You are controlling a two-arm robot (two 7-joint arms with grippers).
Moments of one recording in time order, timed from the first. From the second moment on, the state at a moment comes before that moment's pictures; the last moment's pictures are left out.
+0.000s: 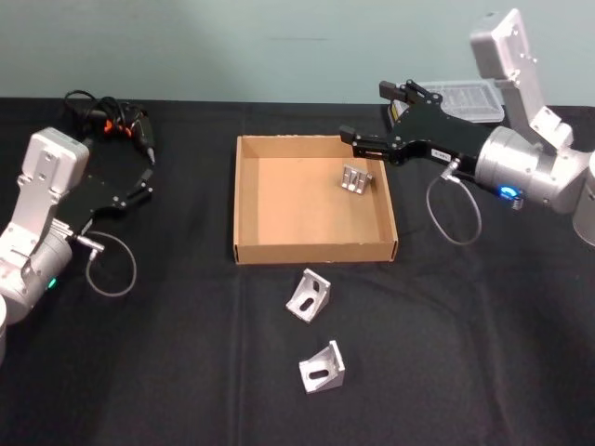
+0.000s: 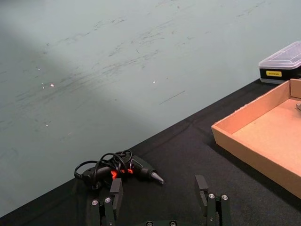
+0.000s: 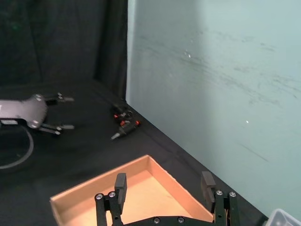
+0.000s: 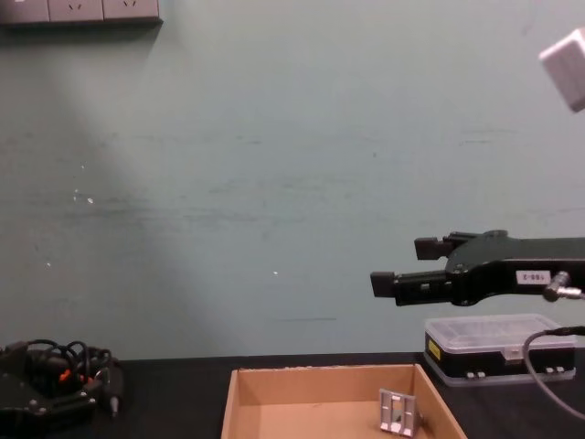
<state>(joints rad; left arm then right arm) -0.20 0.60 0.45 -1.41 -0.25 -0.12 0.03 0.50 0.47 -0.46 -1.37 0.35 0.08 0.59</state>
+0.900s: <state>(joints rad) -0.20 0.60 0.45 -1.41 -0.25 -0.12 0.03 0.32 0.64 -0.51 -1.66 0.51 0.25 0.64</state>
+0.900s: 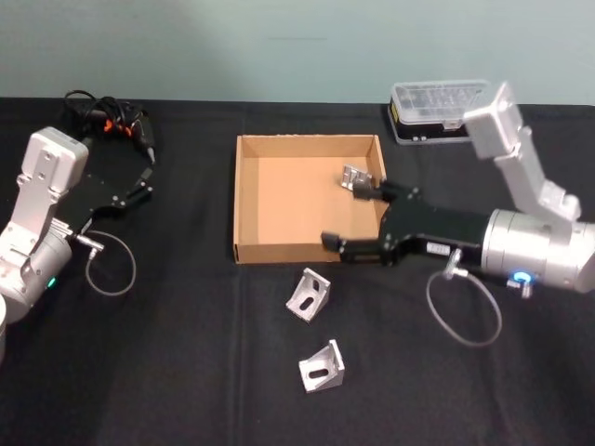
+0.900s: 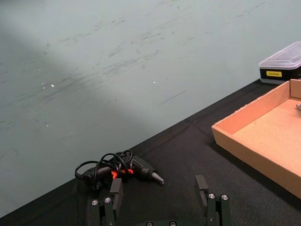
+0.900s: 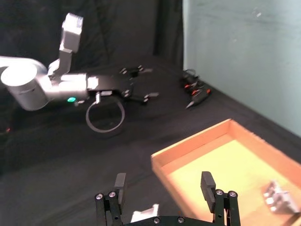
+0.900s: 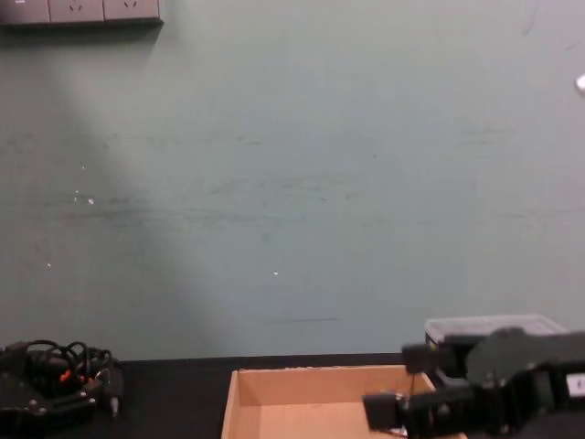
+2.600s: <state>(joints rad) -0.20 0.60 0.45 -1.41 -0.25 -0.12 0.03 0.36 0.59 -0.67 -1.56 0.43 0.39 0.59</state>
